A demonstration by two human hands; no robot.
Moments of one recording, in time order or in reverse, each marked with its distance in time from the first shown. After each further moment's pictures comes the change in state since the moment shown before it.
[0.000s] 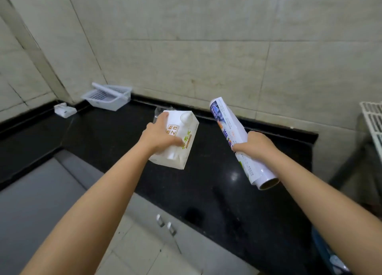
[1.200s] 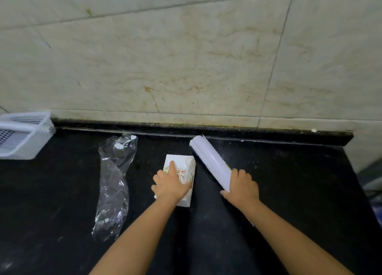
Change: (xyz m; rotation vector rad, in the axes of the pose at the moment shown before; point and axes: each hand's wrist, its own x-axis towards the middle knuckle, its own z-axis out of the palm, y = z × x) left_hand 0.296 -0.046 0.189 0.476 -0.263 -0.072; right_hand 0.252 0.044 0.157 -0.363 -0.014 0.287
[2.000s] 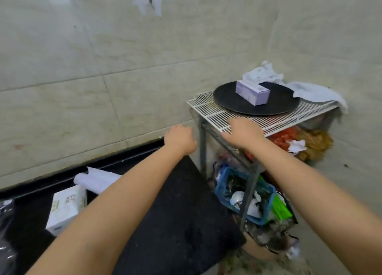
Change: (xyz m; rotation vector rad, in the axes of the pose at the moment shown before) left_hand -0.344 0.207 -0.074 0.284 0.276 1.157; right_hand -0.341 0.211 -0.208 -0.056 0.549 0.383
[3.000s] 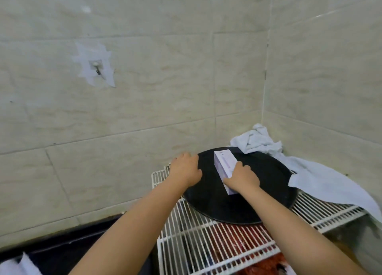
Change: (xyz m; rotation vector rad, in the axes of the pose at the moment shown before) left_hand 0.257 0.160 -0.031 0.005 0.060 -0.094; right_hand 0.238 0.207 0.021 0.290 -0.118 0.290
